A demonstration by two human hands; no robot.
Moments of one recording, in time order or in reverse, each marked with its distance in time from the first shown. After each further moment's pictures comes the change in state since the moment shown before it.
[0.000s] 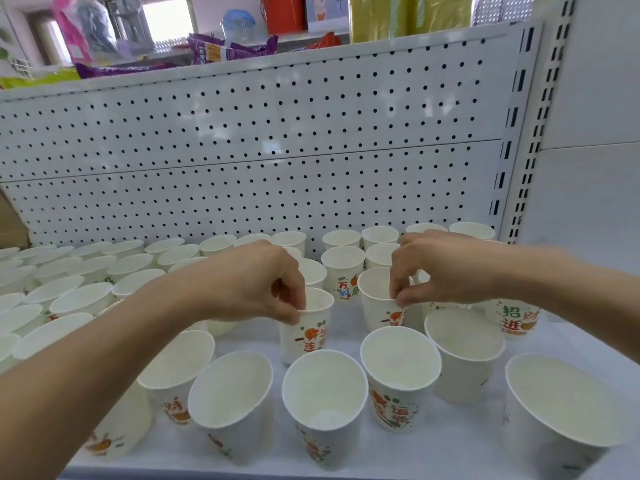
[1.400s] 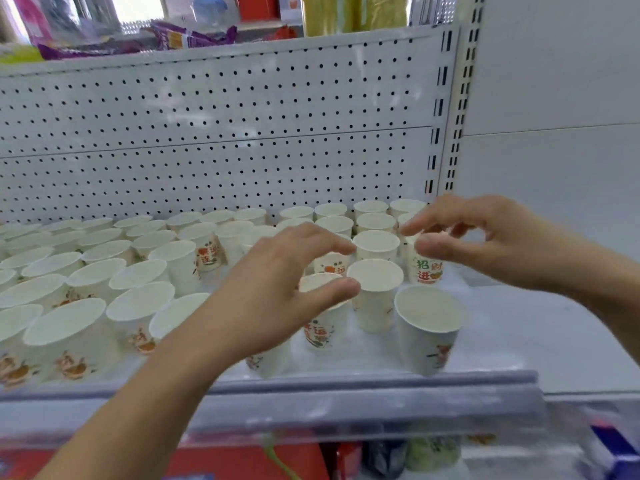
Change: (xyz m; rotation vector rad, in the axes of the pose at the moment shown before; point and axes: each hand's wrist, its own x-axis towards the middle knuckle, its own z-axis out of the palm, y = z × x) left_hand -0.037 0.126 0.041 -0.227 0.486 0.134; right_hand -0.144 -0.017 -0.021 0.420 0.424 0.154
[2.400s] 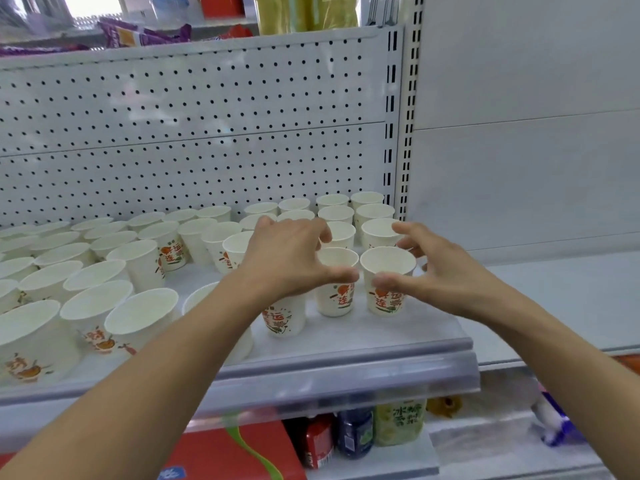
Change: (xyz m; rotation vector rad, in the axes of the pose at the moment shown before) left_hand 0.060 0.018 0.052 0.370 -0.185 -0.200; right_hand -0.046 0.030 0.037 -0.004 0.082 0.396
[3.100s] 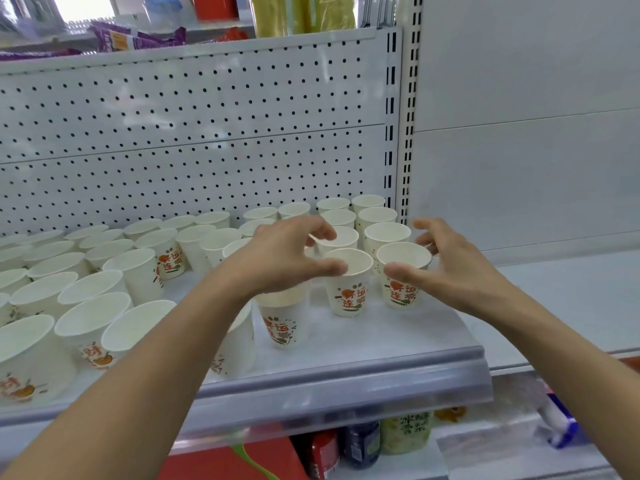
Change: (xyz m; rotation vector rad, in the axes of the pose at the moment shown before) left_hand 0.003 -0.018 -0.015 -0.373 -0.122 0.030; right_hand 0.014 0.013 0.003 -0.047 0.146 0.080
